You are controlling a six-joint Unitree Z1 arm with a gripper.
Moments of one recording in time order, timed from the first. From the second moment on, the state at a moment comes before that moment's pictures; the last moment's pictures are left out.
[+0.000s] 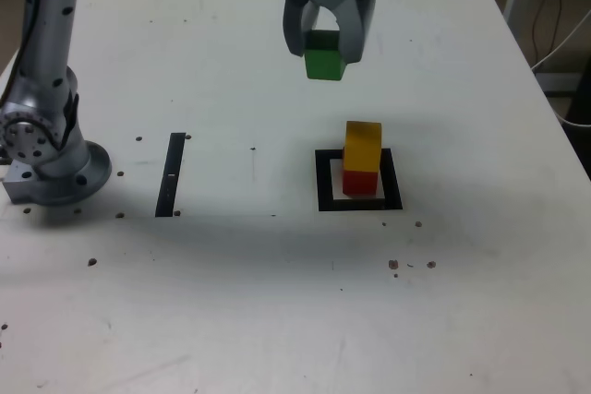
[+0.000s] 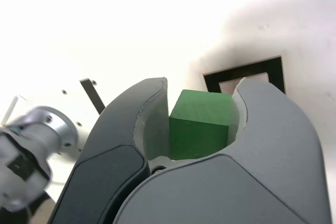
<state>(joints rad) 0.07 1.96 -1.83 1.58 0.15 0.33</state>
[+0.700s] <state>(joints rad) -0.06 2.04 -1.91 1.60 0.11 0.13</state>
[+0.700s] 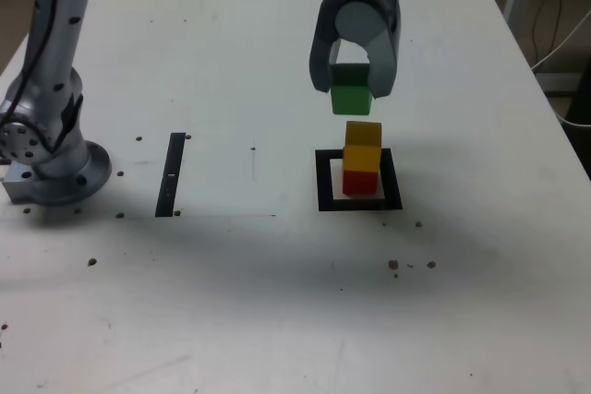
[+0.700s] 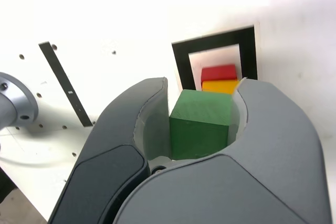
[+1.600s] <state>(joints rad) -0.11 2.08 -1.93 1.60 0.10 0.08</state>
